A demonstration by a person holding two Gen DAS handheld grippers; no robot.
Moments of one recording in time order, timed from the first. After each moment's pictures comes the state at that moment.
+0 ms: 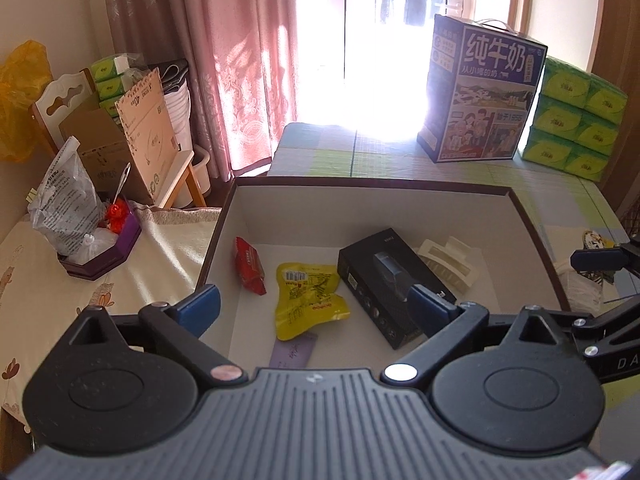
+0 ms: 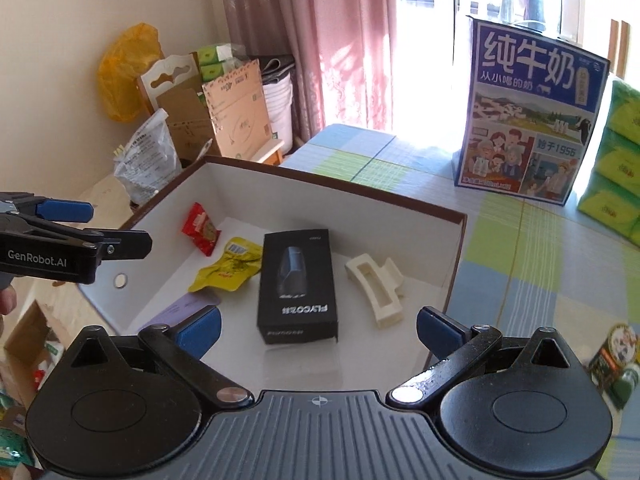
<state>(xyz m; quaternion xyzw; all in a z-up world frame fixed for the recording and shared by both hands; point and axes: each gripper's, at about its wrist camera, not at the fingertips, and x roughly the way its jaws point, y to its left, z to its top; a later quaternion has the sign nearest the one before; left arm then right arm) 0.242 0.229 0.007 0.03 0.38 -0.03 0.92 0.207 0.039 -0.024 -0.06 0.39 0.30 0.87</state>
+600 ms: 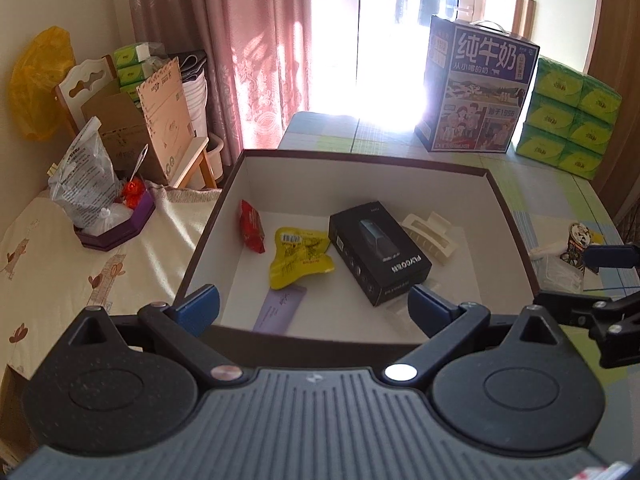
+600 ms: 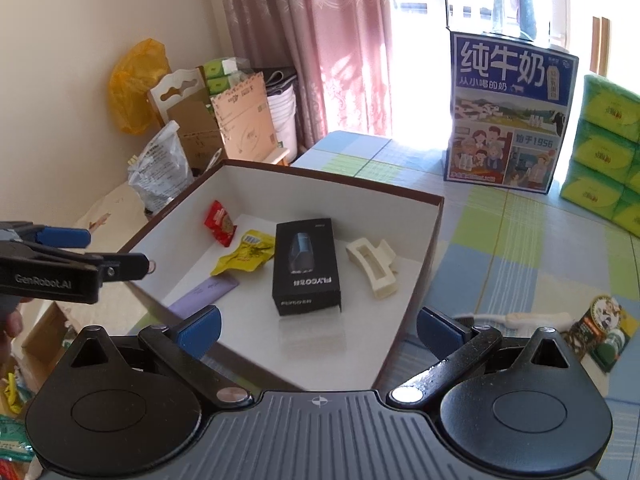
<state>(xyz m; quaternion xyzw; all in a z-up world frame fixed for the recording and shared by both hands) 0.178 0.213 0.017 0.01 0.39 0.00 0.92 0.157 -0.001 -0.004 -0.04 0.38 0.30 0.87</state>
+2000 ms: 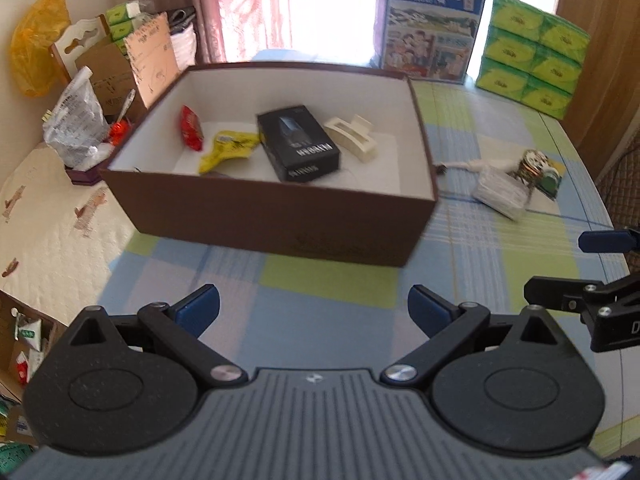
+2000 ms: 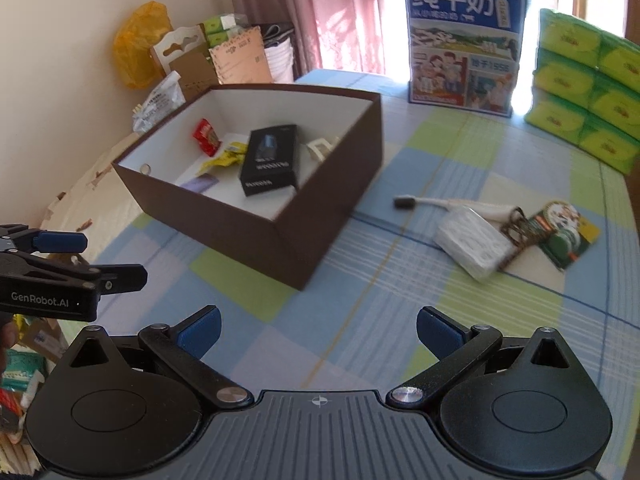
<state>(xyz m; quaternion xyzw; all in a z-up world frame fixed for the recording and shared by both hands) 0.086 0.094 -0.023 0.01 0.45 0.01 0.89 0.097 -0.117 -0.033 -0.06 0.43 0.31 0.84</state>
